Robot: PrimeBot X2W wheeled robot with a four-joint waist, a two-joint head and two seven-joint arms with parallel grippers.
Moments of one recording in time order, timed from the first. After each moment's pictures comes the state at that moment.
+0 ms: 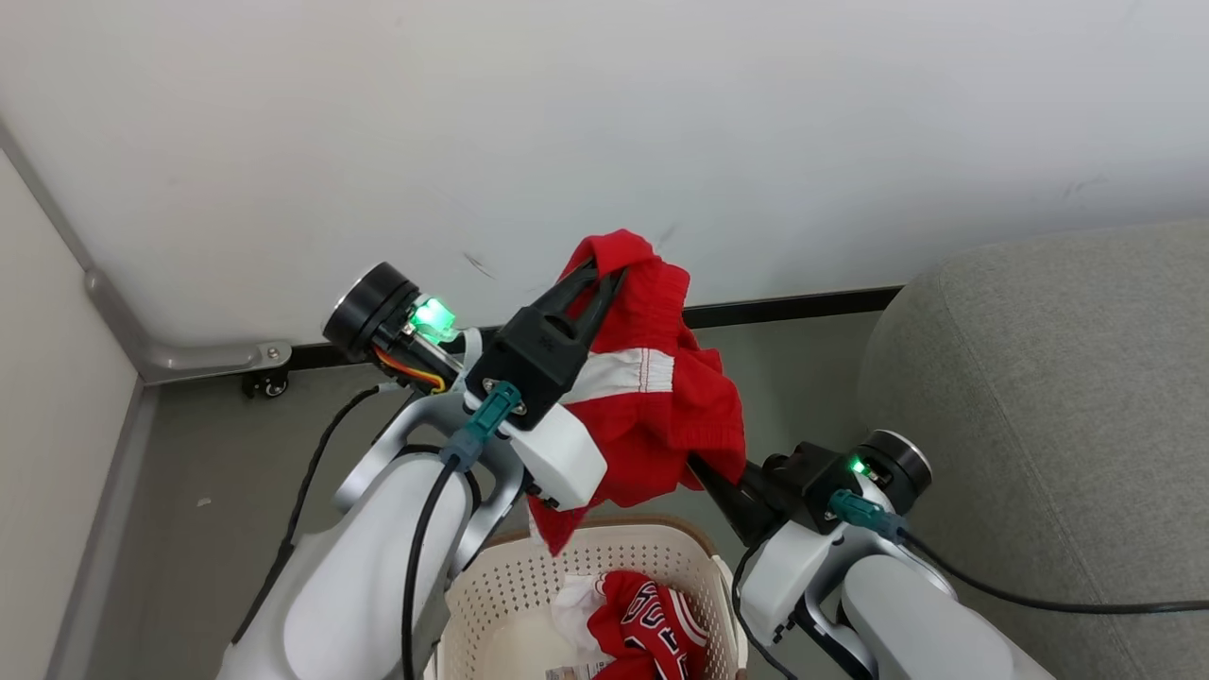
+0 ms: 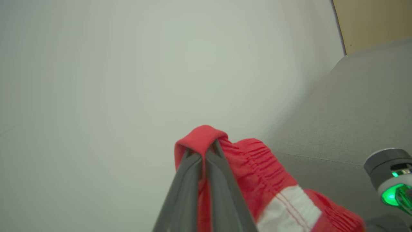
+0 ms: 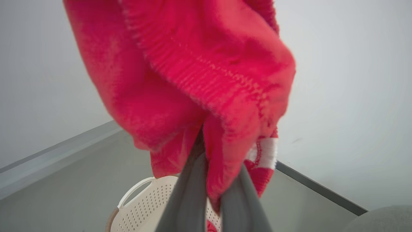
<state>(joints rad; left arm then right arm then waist) -0.59 0.11 -0.52 0.25 0.01 -0.08 -0.05 -0.46 -0.10 0.64 0.69 0.19 0.13 -0.24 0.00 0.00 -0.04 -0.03</state>
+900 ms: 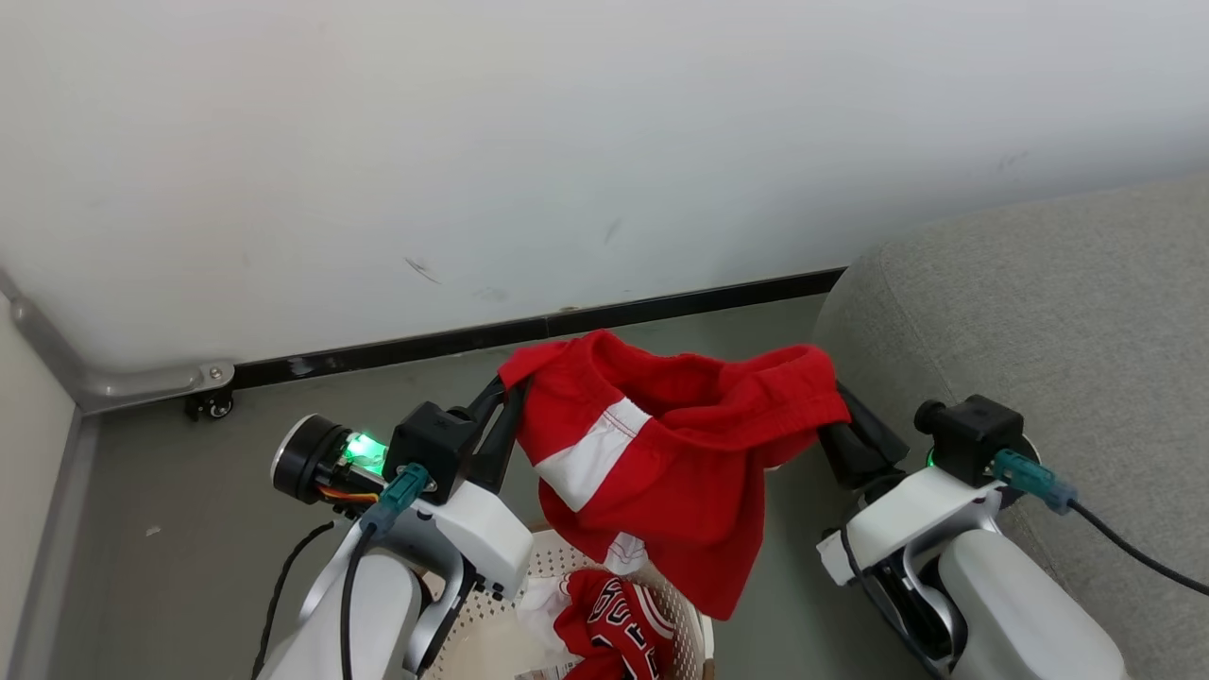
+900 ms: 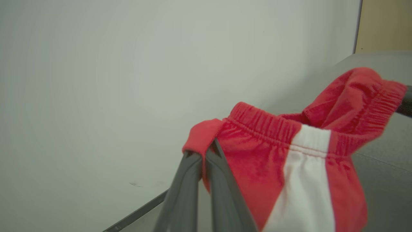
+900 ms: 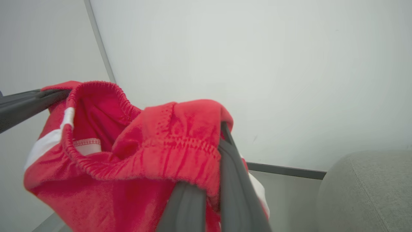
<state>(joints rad) -0.39 0.12 -0.41 0.37 -0.10 -0.02 -0.12 -0.38 -0.16 0.42 0.55 0.40 0.13 -0.25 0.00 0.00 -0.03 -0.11</state>
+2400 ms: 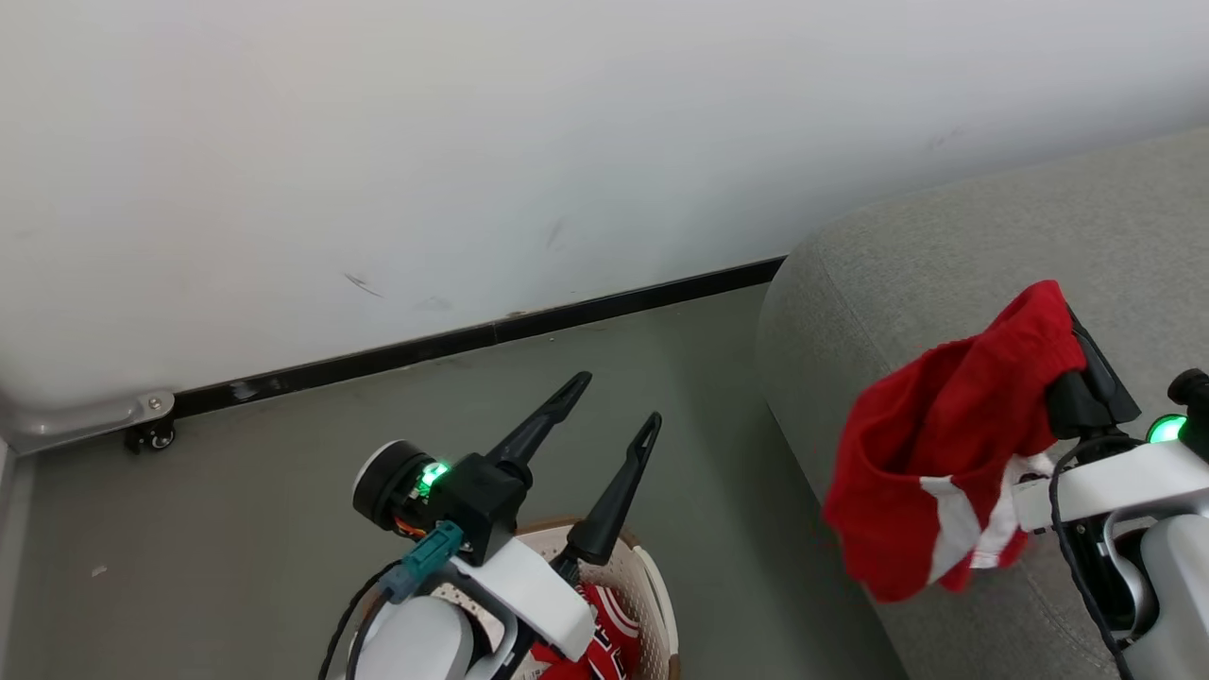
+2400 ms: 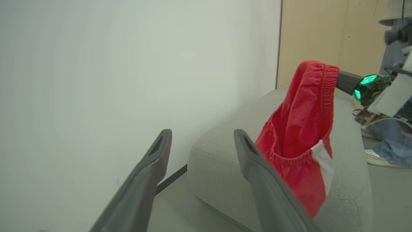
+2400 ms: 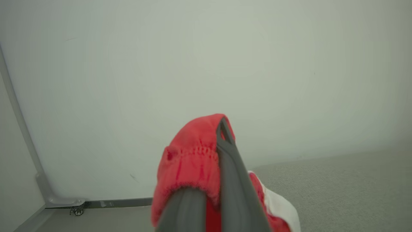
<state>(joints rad) -0.33 0.09 -0.50 0.27 -0.22 -0.11 -0.22 -0.28 -0.29 0.10 0.36 0.40 0.13 -0.24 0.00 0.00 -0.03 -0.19</state>
